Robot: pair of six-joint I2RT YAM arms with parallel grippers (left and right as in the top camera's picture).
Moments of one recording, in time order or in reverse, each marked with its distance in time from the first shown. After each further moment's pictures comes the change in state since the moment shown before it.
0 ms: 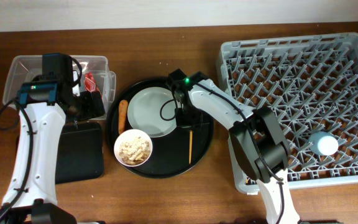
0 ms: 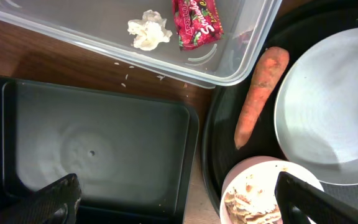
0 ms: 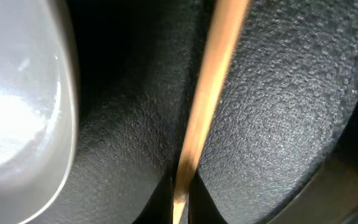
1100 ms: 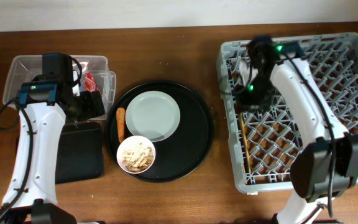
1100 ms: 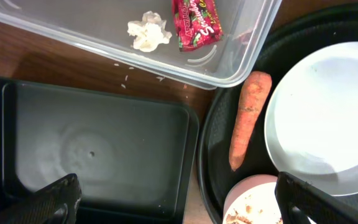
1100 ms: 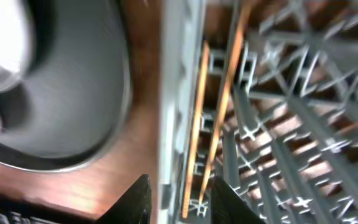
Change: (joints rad) left arm 0.000 0.000 0.000 0.003 0.000 0.000; right arm -0.406 -0.360 0.043 -0.295 -0.089 -0.453
